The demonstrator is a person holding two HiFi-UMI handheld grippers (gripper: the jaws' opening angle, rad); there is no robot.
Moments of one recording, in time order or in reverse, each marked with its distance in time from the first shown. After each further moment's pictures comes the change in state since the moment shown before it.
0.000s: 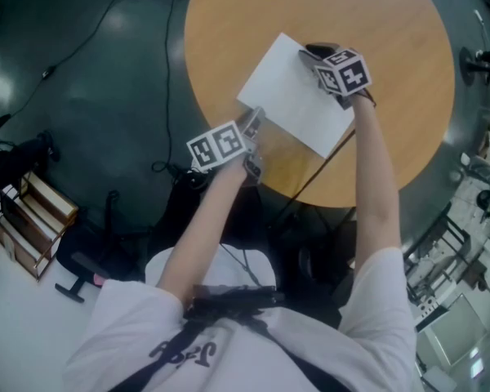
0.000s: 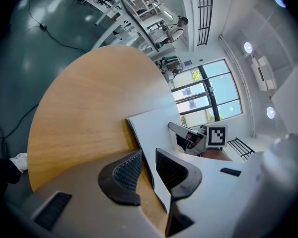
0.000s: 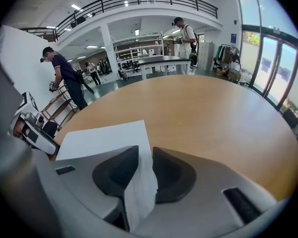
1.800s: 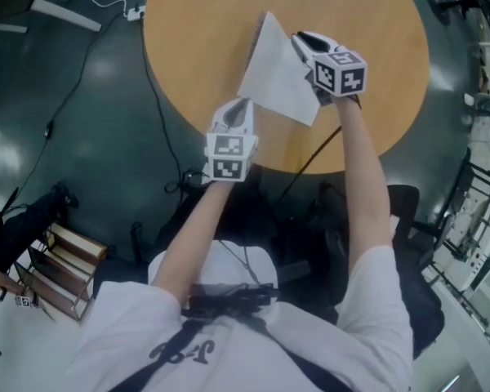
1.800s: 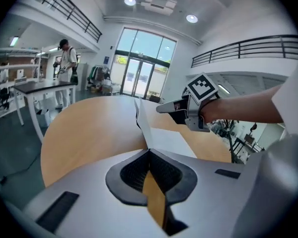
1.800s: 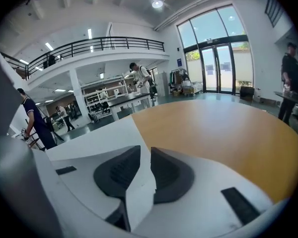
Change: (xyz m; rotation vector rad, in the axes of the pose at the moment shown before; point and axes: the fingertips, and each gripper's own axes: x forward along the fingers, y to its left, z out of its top) left arm -0.017 -0.071 -0.019 1.104 0.006 0.052; right arm -0.117 -0.009 -0.028 0.404 -0.444 -0.251
